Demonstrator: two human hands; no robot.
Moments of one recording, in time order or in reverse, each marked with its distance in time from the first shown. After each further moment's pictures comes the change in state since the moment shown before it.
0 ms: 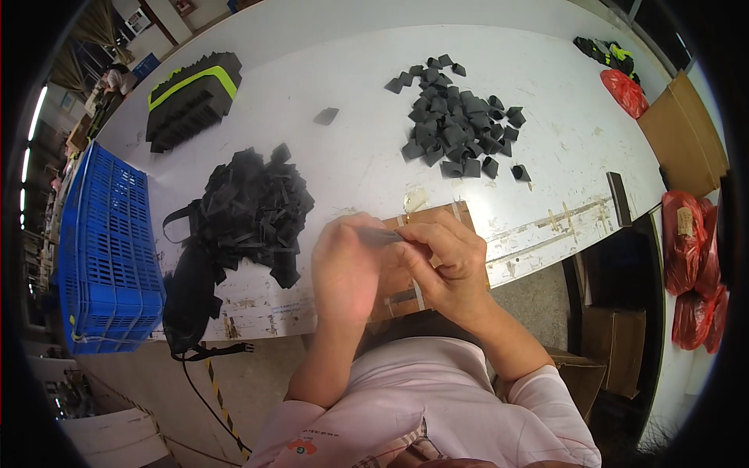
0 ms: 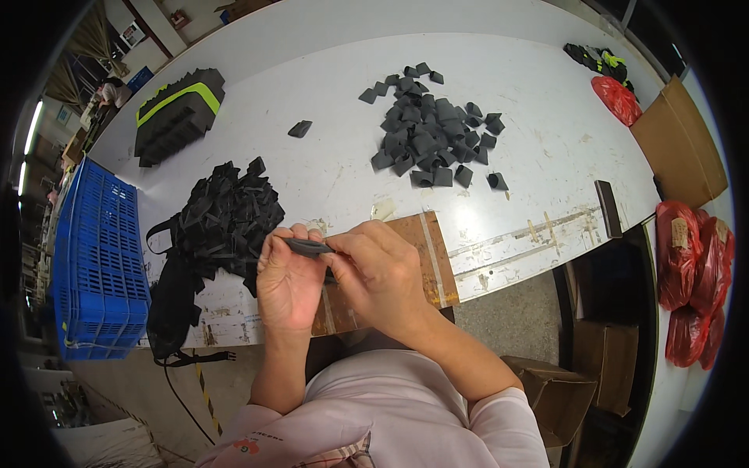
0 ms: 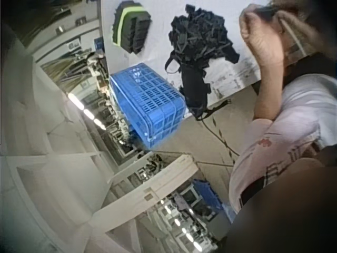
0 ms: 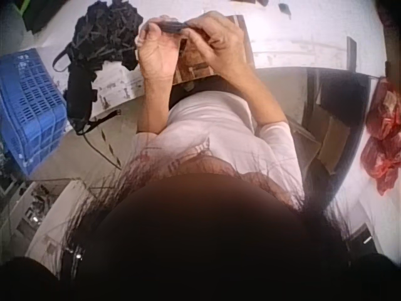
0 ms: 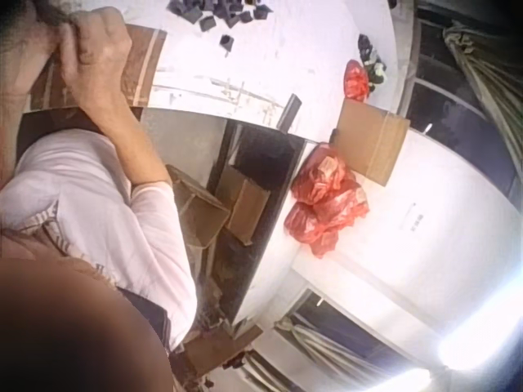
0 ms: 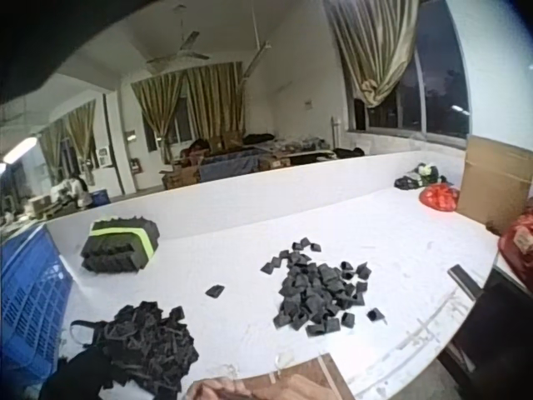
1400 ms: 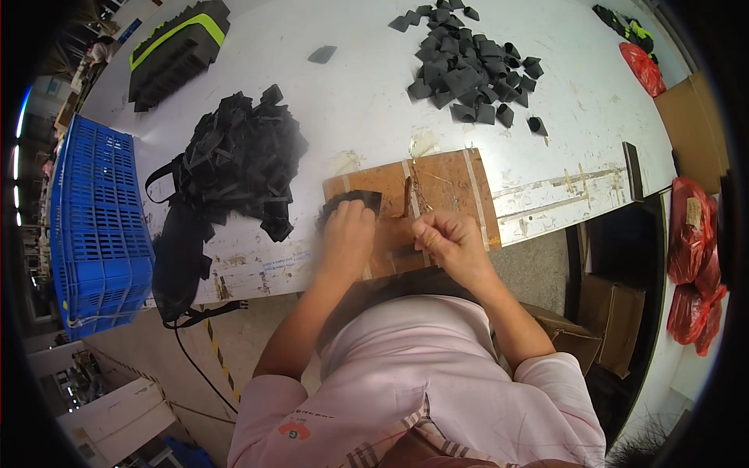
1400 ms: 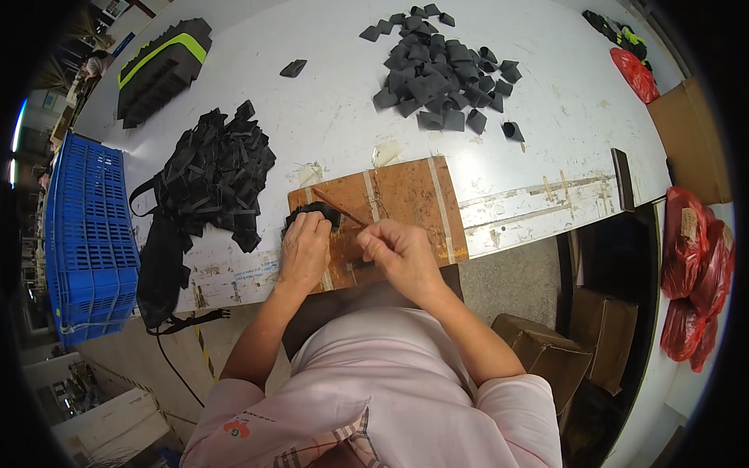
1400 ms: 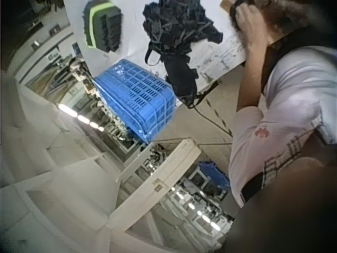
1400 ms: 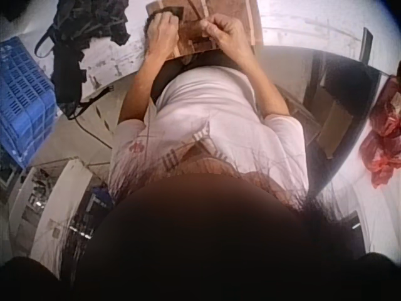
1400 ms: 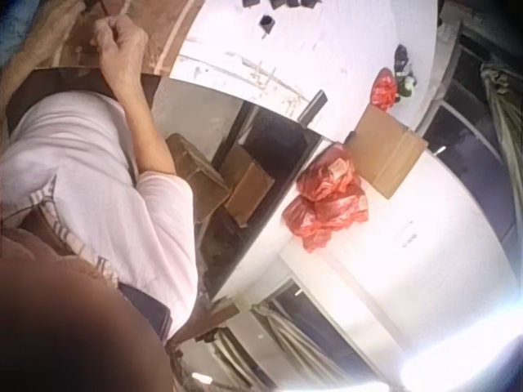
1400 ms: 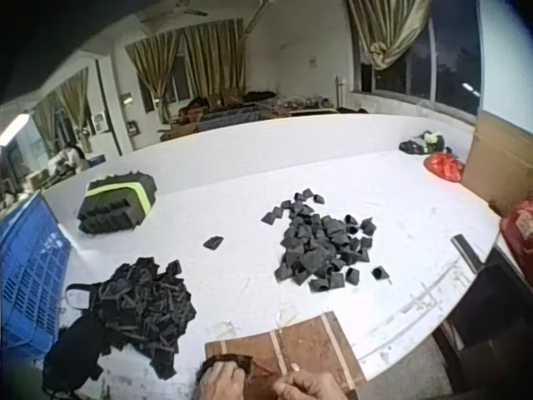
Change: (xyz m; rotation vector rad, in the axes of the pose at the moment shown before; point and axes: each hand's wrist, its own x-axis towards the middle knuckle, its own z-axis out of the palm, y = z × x) left_hand -0.028 -0.032 -0.096 2.128 -0.431 0.145; right_hand -0.069 0.050 0.010 0.404 -0.259 0.866
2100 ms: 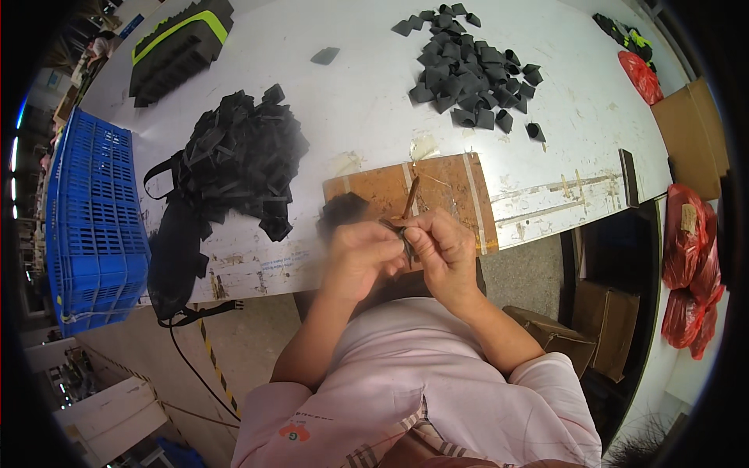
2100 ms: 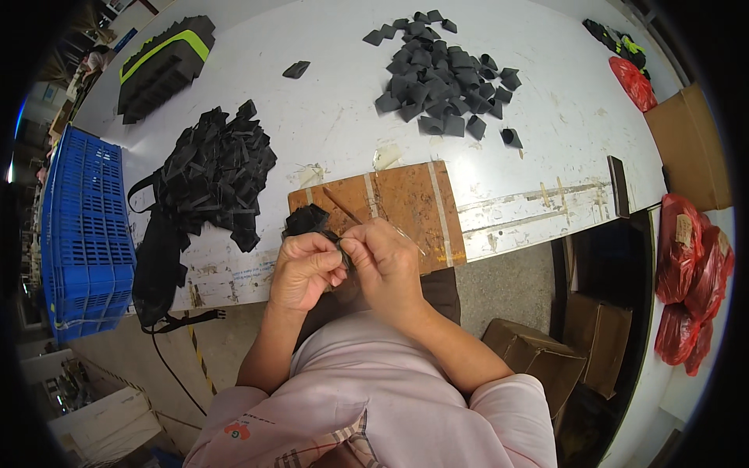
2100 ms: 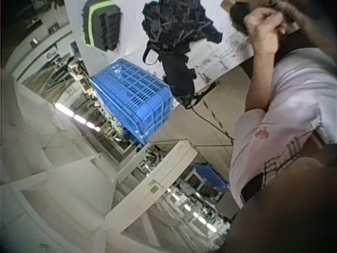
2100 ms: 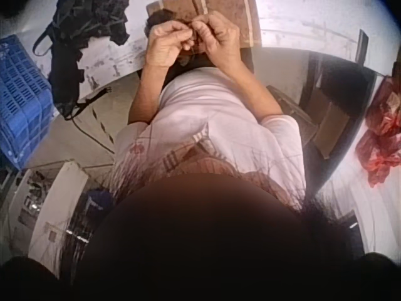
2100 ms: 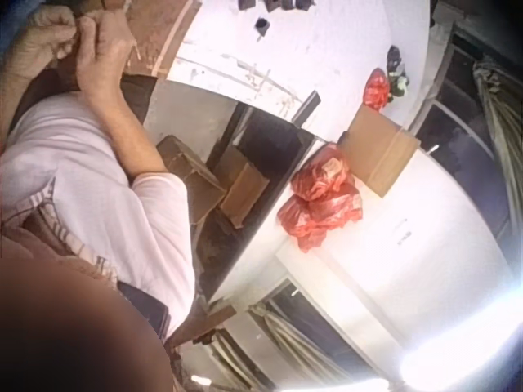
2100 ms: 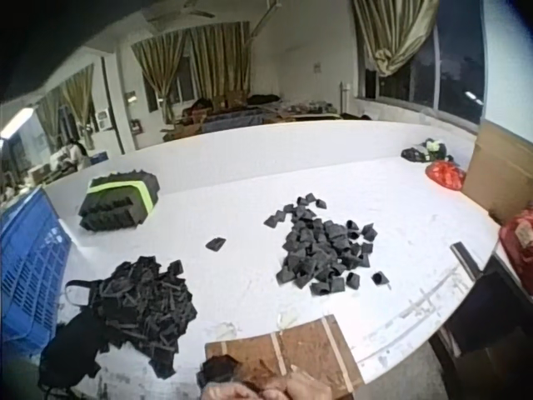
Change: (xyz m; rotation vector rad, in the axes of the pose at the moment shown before) left_hand -0.005 0.036 -0.045 -1.860 -0.051 -0.581; right_hand -0.009 -0.019 0.026 -0.330 0.231 -0.524
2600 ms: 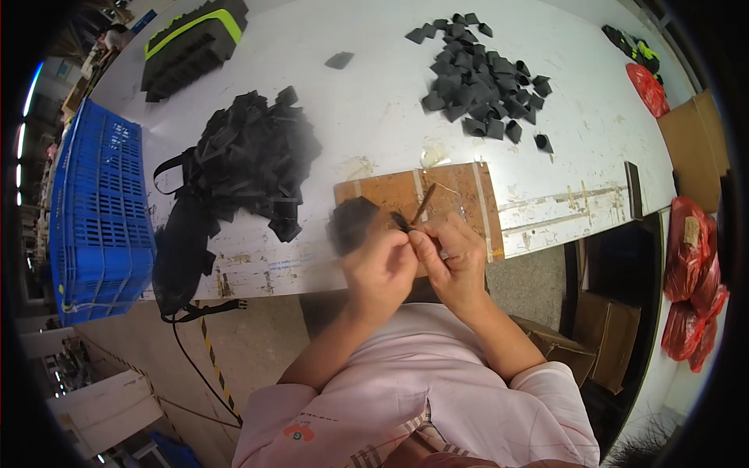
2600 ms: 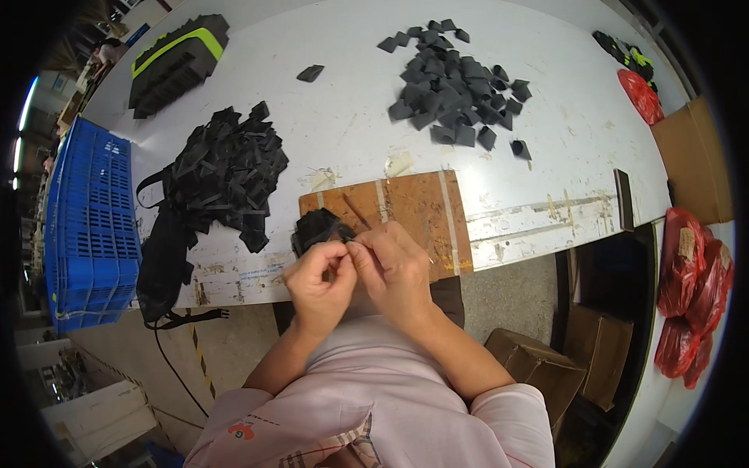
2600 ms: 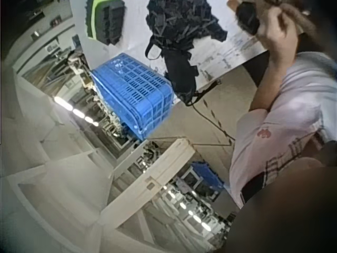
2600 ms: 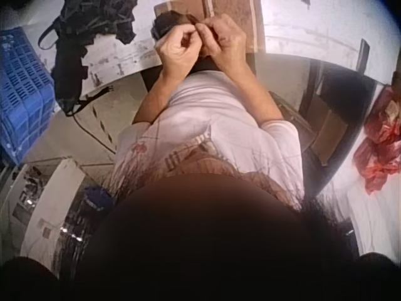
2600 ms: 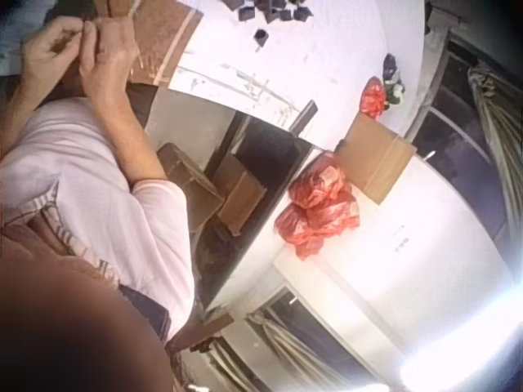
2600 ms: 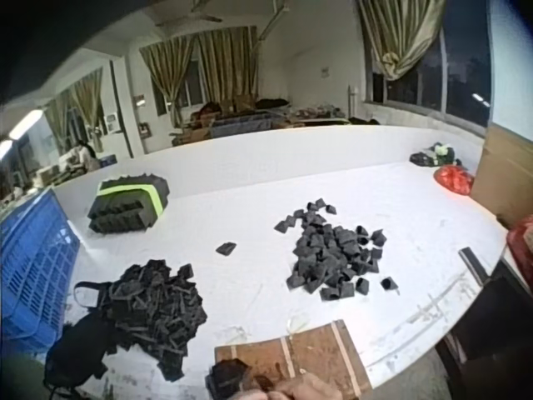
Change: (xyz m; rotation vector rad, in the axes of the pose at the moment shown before) left_hand -0.008 -0.009 0.025 1.001 0.371 0.840; right_hand 0.004 -0.001 0.003 -0.077 0.006 -0.141
